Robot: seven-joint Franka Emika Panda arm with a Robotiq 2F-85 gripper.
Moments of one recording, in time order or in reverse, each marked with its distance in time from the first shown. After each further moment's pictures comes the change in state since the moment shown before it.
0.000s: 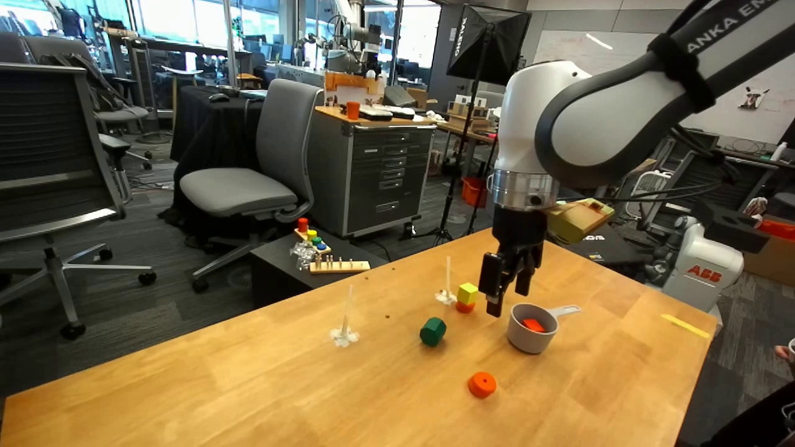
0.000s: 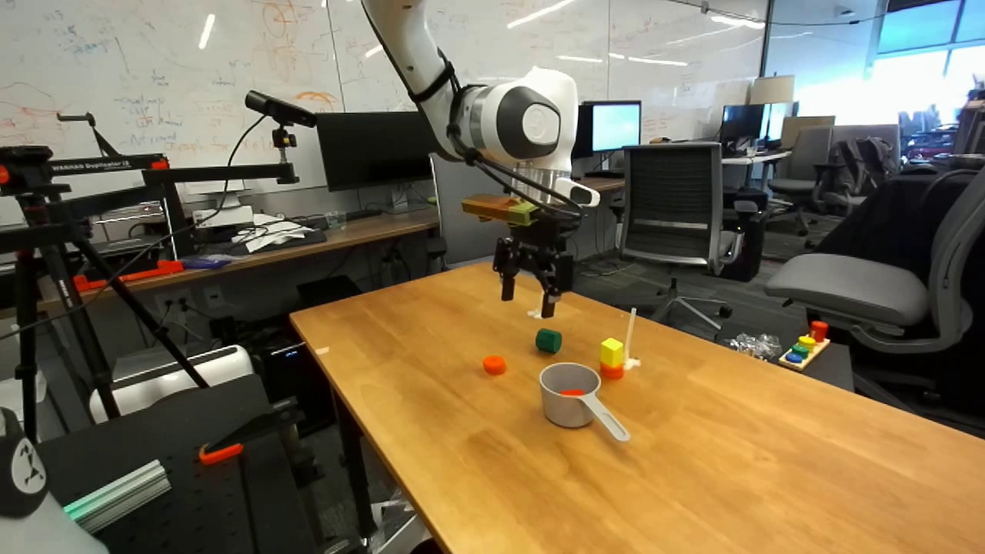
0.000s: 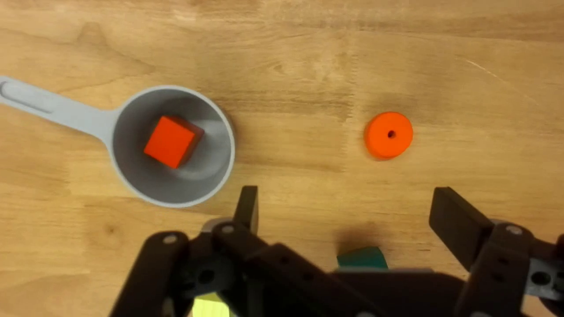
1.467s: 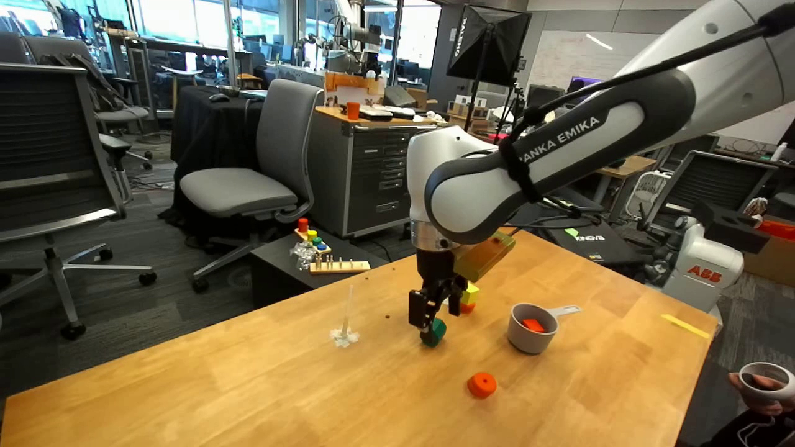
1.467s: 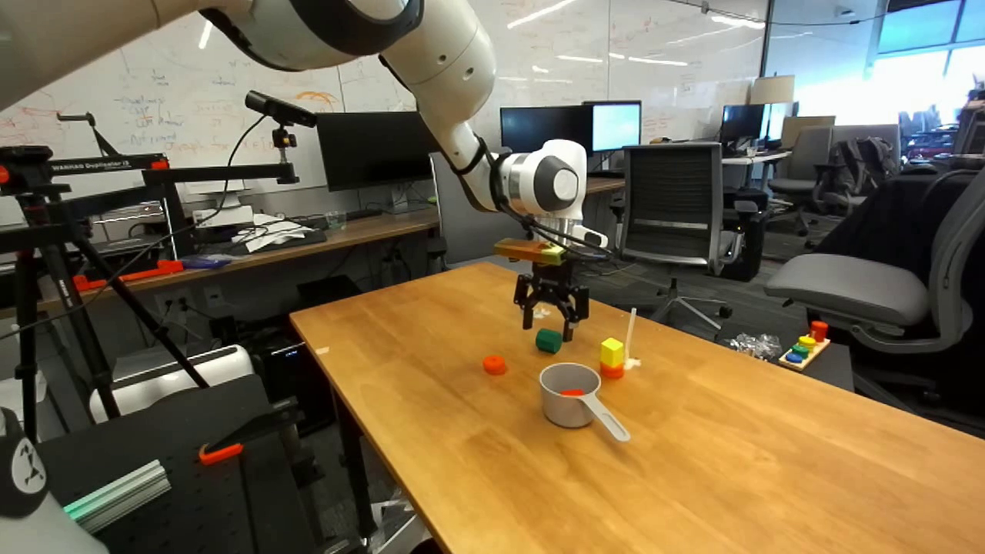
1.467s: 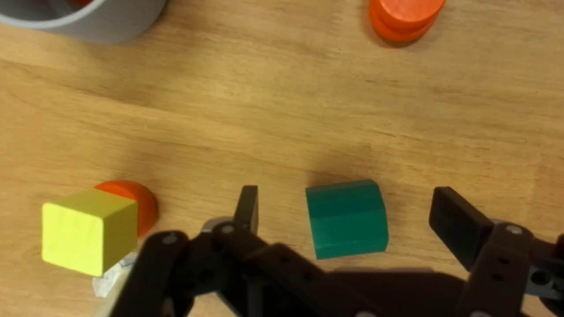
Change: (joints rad) arm 0.074 0.477 -0.006 0.610 -0.077 -0.194 -0.005
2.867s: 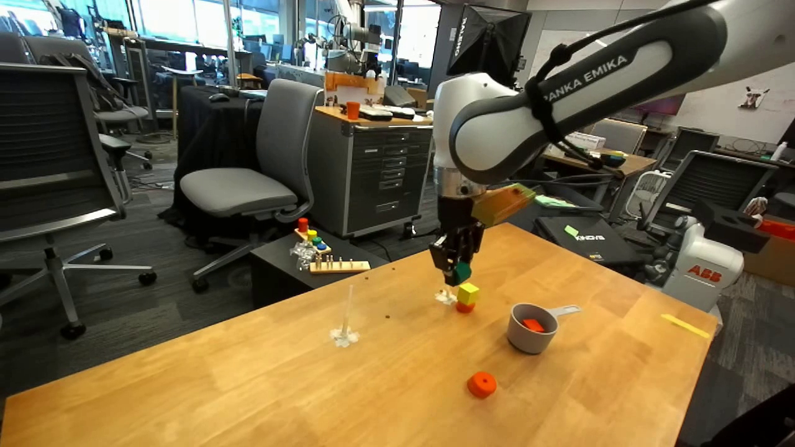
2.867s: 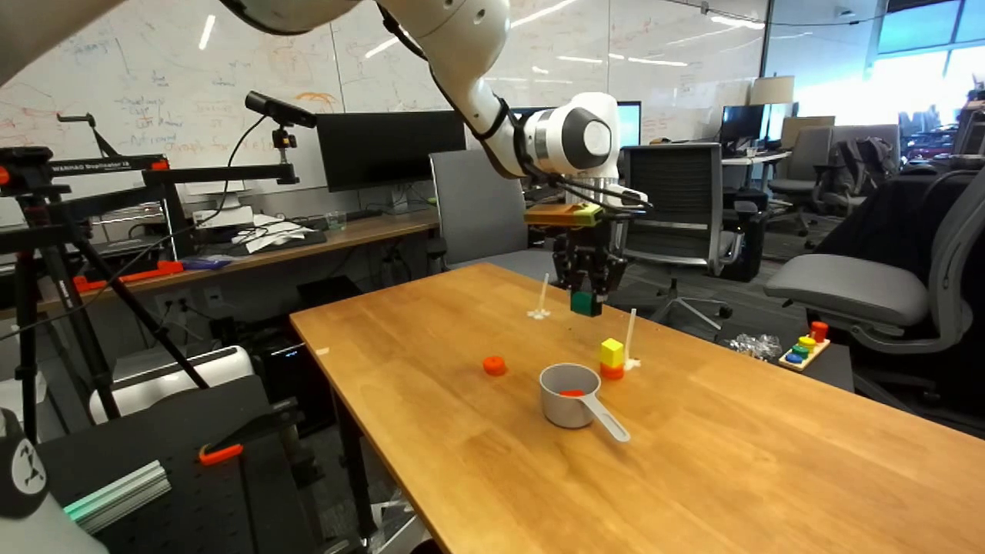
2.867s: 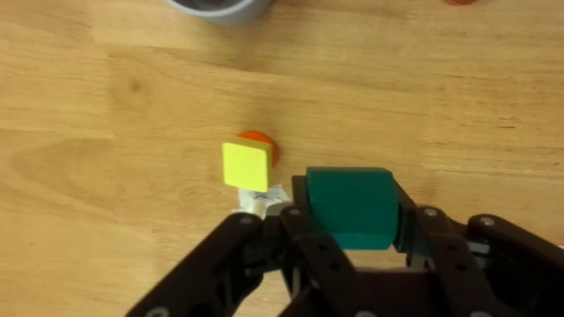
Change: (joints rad) arm -0.053 -0.117 -0.043 -0.024 -0.015 -0.021 0.022
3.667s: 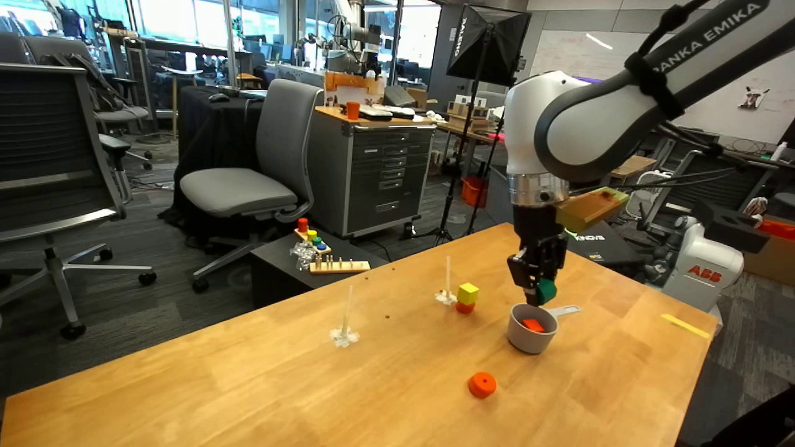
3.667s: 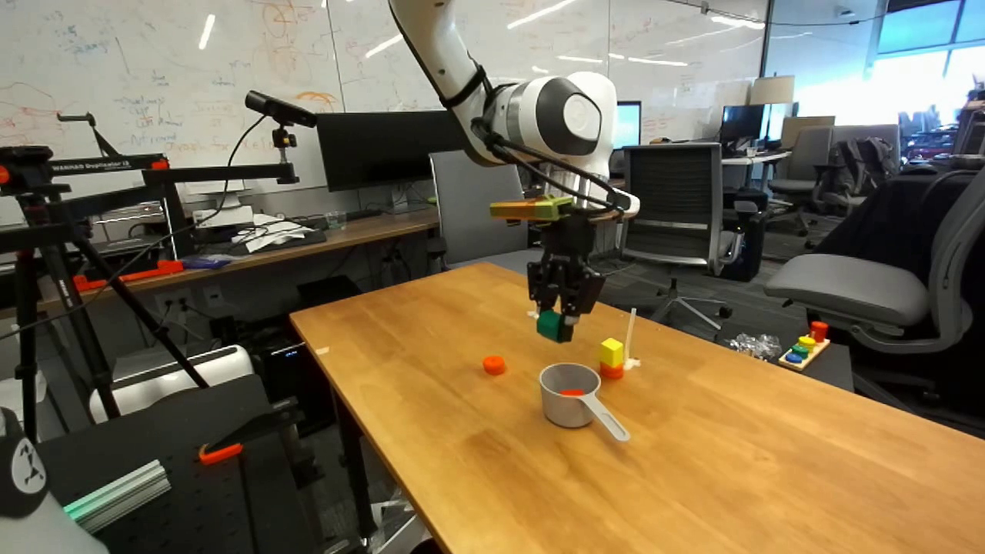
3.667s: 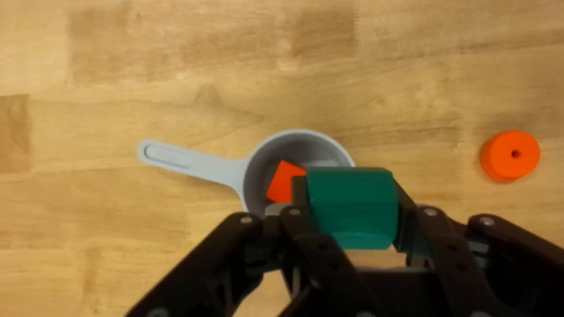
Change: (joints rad) arm -0.053 -0.328 -0.019 -0.525 0.008 0.043 0.084
